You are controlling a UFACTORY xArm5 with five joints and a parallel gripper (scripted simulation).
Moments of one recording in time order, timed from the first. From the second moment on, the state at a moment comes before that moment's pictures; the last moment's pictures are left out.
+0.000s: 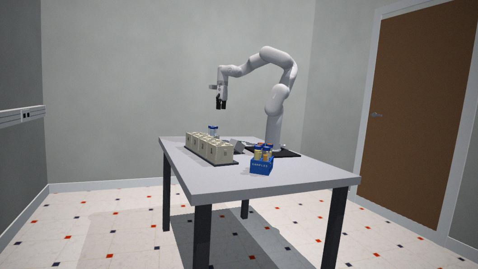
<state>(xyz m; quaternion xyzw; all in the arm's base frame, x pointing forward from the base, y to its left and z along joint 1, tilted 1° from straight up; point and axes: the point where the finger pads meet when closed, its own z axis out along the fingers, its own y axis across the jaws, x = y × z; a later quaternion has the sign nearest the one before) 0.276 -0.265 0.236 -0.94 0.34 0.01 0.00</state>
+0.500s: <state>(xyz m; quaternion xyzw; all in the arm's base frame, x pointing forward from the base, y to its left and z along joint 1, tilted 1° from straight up) 0.274 -0.271 0.213 -0.94 0.34 0.01 0.00</state>
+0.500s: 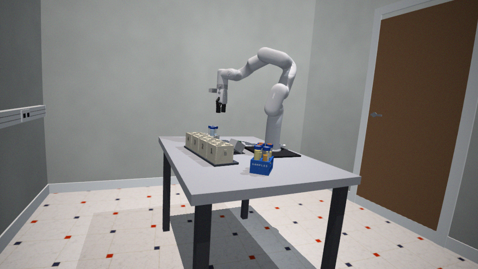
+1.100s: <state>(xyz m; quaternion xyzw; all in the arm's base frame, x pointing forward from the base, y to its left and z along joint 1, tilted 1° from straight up) 0.274 -0.270 0.170 -0.94 0.34 0.01 0.00</state>
